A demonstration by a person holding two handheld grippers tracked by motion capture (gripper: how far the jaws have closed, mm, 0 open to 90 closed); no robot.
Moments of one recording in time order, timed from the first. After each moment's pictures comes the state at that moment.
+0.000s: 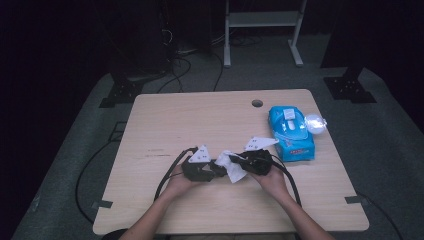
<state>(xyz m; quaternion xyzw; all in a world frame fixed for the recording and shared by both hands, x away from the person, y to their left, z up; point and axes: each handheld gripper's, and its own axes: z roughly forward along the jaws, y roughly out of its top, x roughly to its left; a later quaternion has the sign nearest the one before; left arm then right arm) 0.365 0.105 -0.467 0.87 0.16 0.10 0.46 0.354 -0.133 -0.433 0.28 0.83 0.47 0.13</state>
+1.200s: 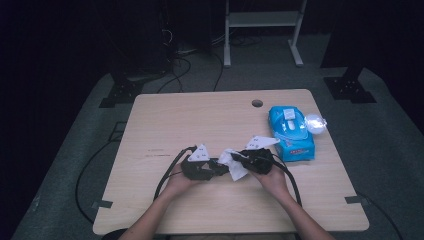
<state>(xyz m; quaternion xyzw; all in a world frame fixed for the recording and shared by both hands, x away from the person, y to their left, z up) 0.368 0.106 -0.466 0.87 0.16 0.10 0.45 0.358 -0.139 -0.434 0.29 0.82 0.47 0.15</state>
